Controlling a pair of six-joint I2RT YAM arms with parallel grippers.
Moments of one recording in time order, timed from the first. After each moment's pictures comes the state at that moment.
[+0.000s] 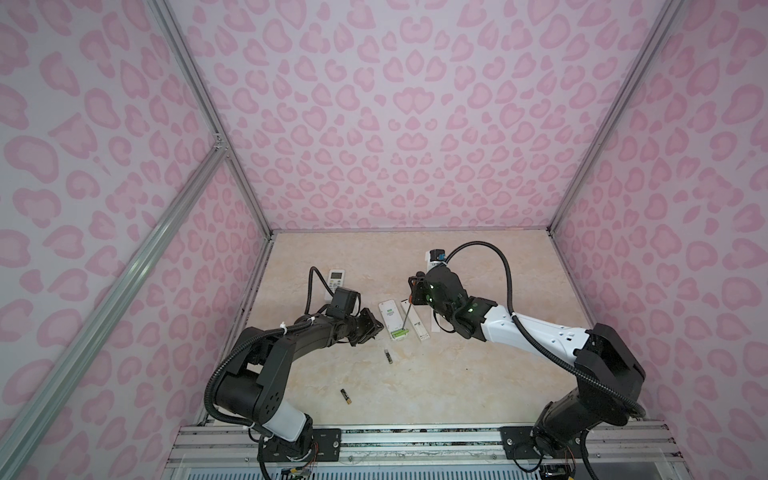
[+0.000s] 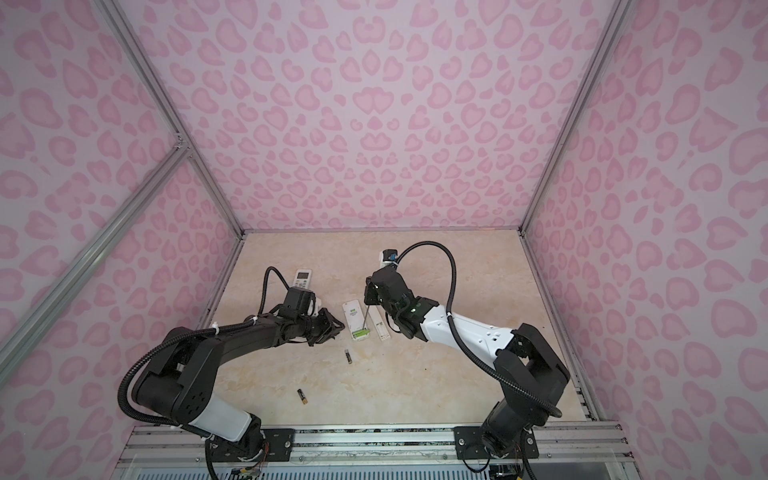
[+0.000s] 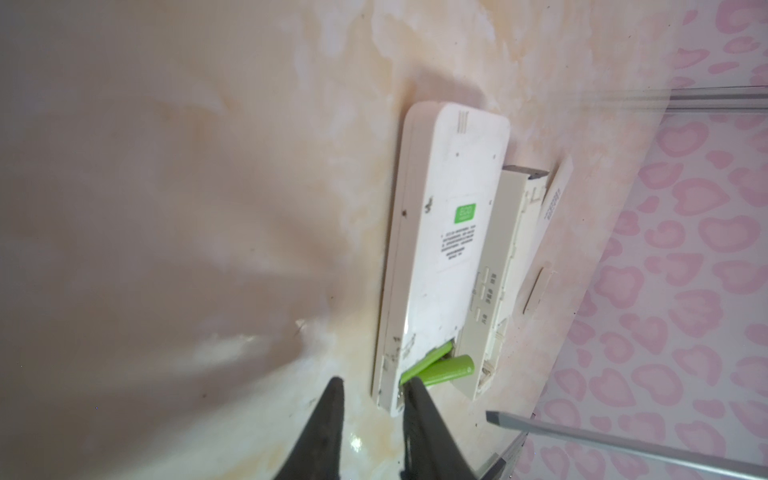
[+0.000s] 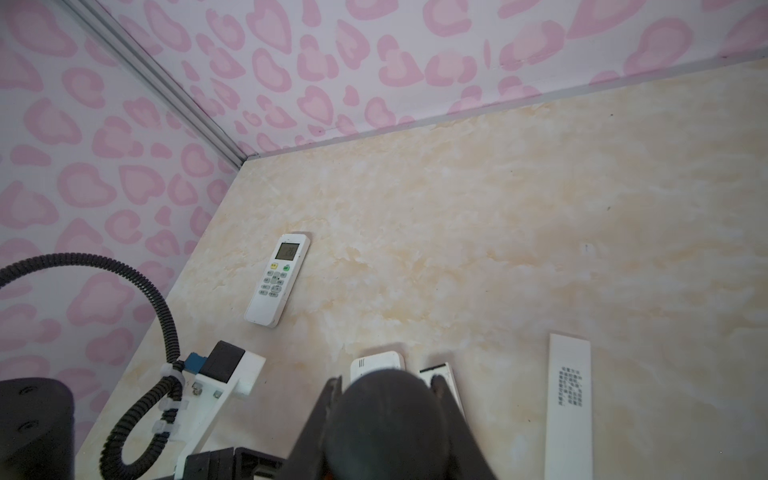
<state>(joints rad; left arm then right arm) -0.37 1.55 0.67 -0.09 0.44 -0.97 0.81 1.62 1.11 0.02 0.27 0.59</state>
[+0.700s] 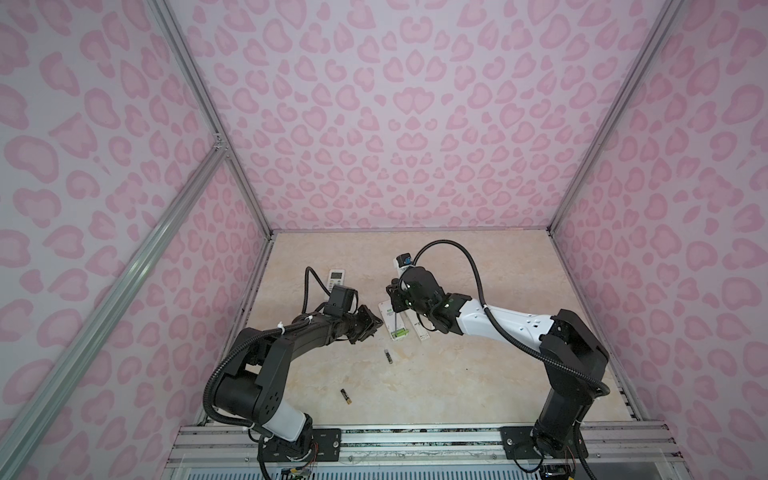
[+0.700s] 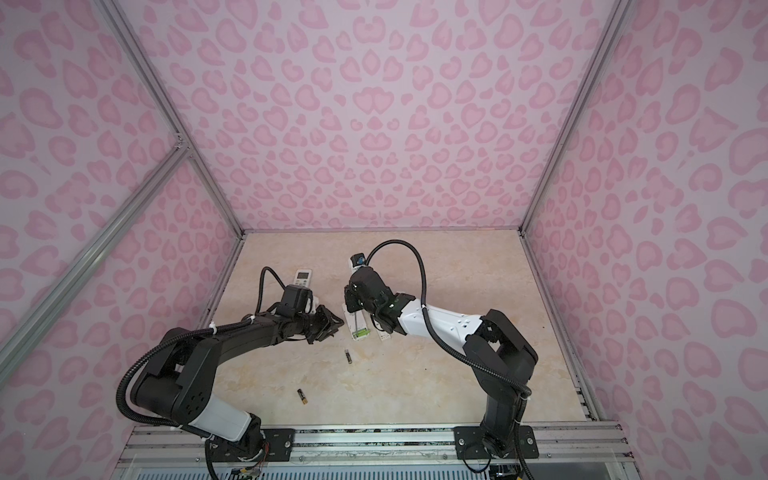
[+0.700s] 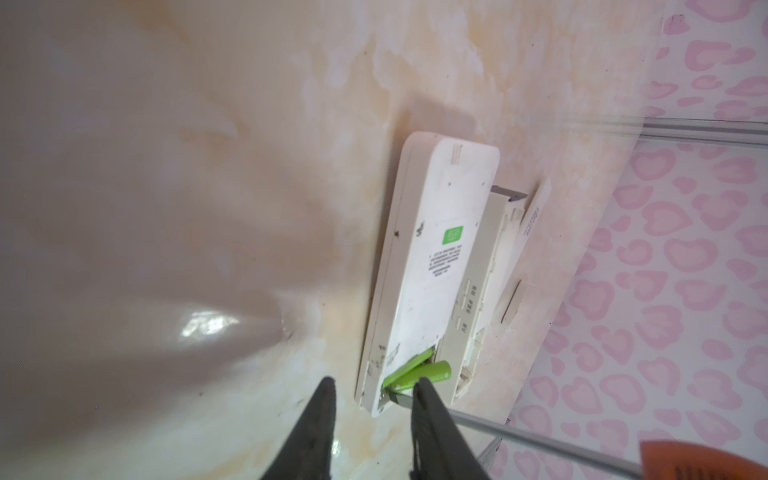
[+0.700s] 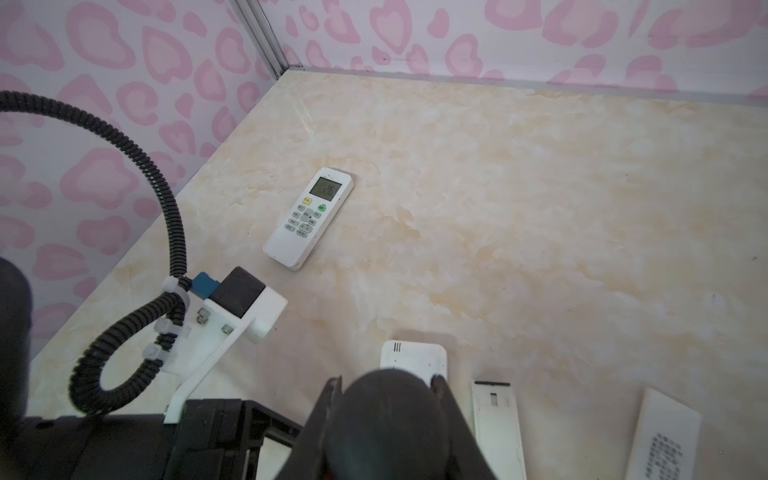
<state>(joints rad) -0.34 1.58 0.71 -0.08 0.47 -1.02 0.86 1.79 1.23 0.00 0.17 0.40</state>
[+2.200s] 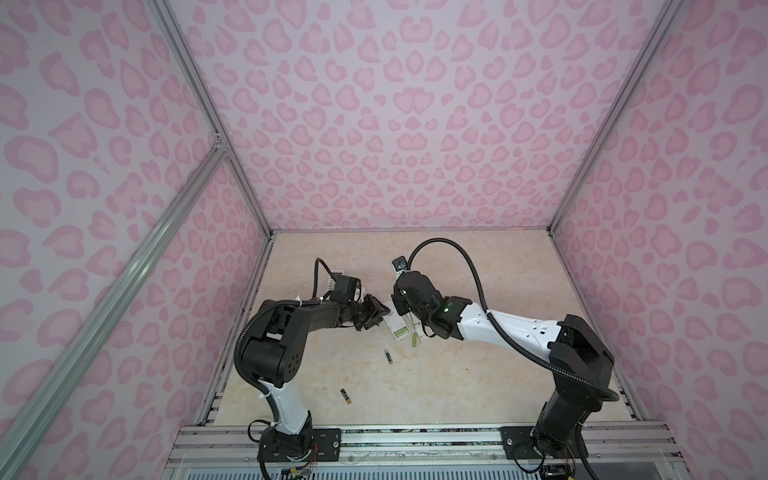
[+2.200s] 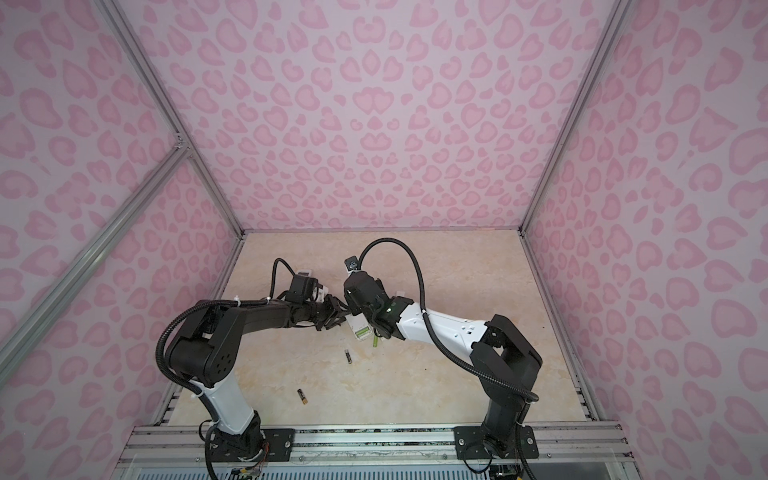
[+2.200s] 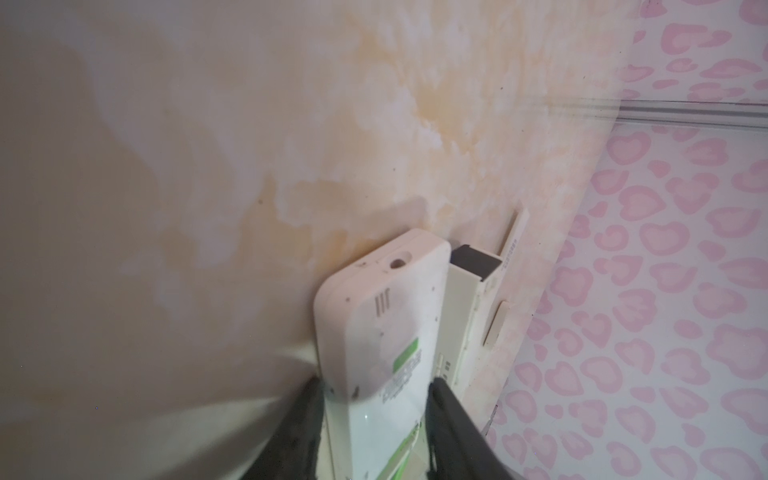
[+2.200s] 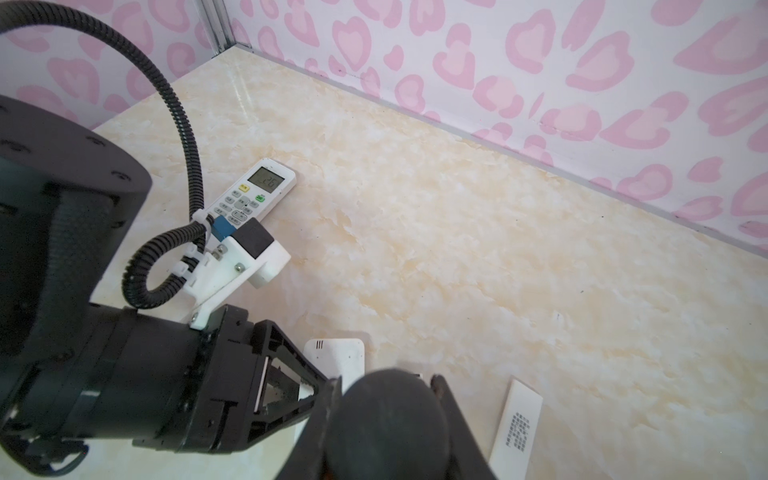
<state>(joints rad) -0.30 1.81 0.86 -0.01 0.58 -0.94 0.92 1.73 1.24 -0.10 0.42 0.20</state>
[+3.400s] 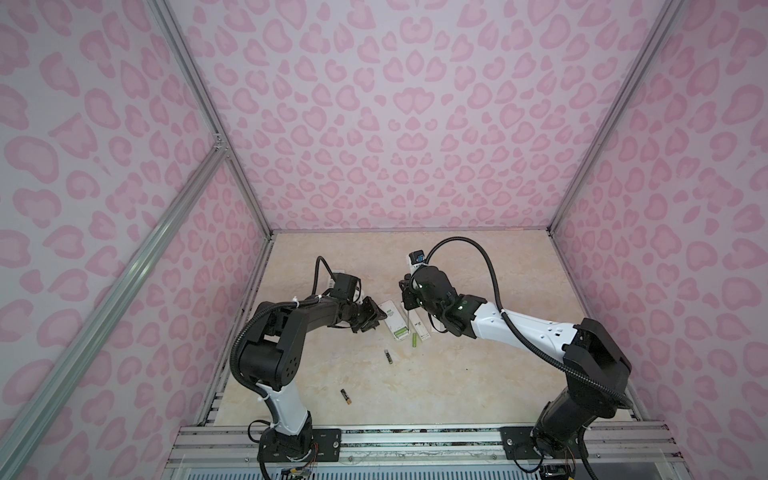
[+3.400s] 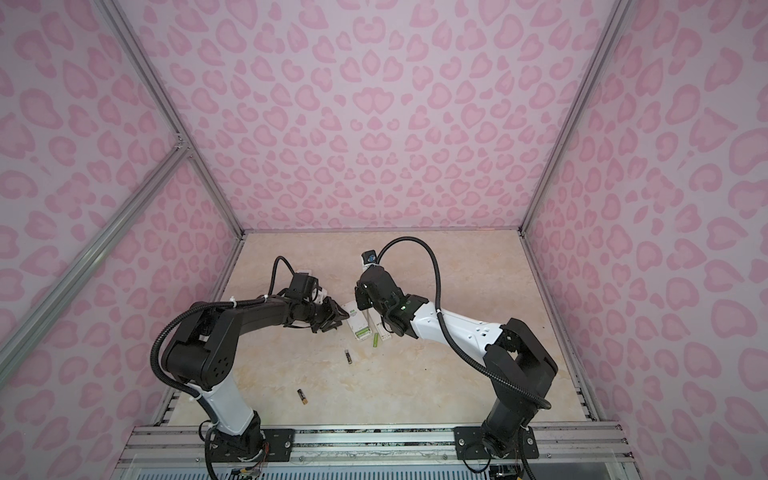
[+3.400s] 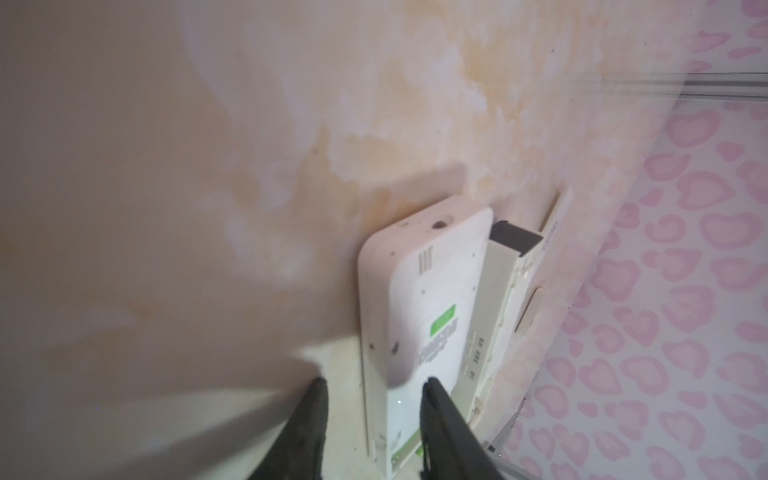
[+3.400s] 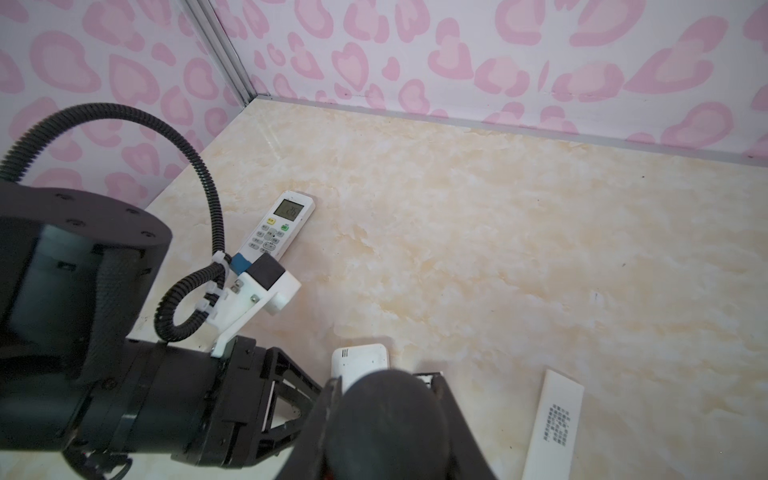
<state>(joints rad) -0.30 1.82 0.93 -0.16 0.57 -0.87 0.84 1.65 1.15 -0.02 0.27 0.36</state>
